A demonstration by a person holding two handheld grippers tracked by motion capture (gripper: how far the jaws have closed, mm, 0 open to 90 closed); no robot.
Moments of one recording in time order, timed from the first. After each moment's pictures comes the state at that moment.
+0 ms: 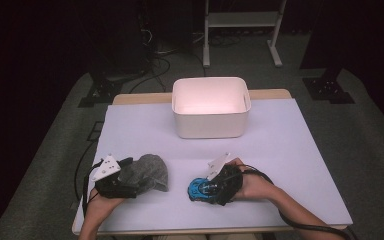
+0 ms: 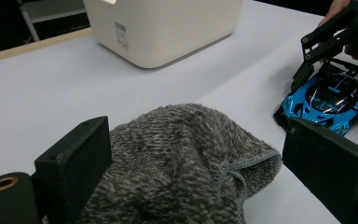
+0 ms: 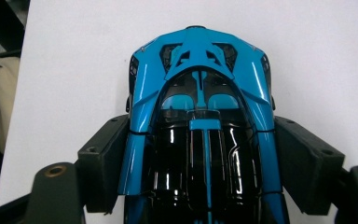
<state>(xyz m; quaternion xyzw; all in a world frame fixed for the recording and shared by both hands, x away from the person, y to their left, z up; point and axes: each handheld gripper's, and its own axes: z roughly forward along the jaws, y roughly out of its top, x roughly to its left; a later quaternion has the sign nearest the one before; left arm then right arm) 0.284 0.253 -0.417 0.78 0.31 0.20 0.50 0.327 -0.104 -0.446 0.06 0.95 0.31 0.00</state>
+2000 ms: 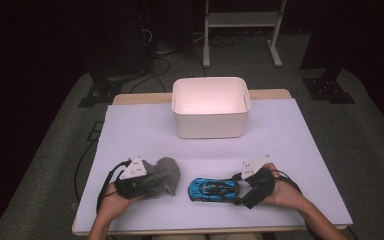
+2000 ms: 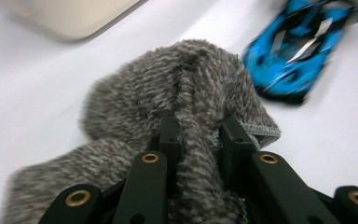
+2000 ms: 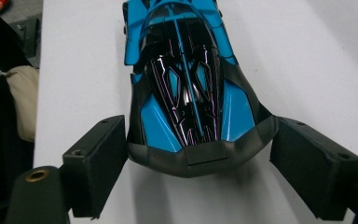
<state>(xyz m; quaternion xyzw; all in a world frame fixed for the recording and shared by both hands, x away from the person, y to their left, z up) 0.292 0.194 -0.418 0.87 0.22 0.13 0.42 0.310 -0.187 -0.445 0.14 0.92 0.37 0.02</state>
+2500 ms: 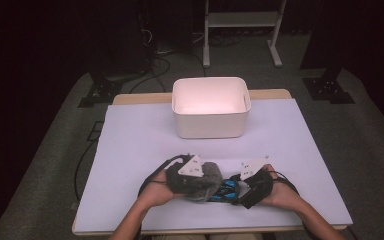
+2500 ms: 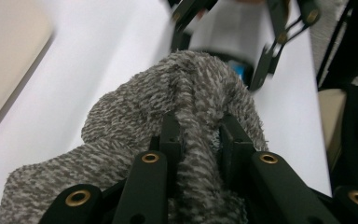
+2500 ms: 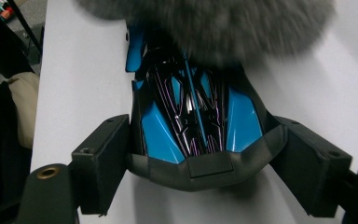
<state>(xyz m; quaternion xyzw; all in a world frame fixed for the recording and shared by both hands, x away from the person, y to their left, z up) 0.301 0.061 -0.387 0.92 0.05 0.07 0.38 0.310 -0.185 -0.451 0.13 0.91 0.39 0.01</state>
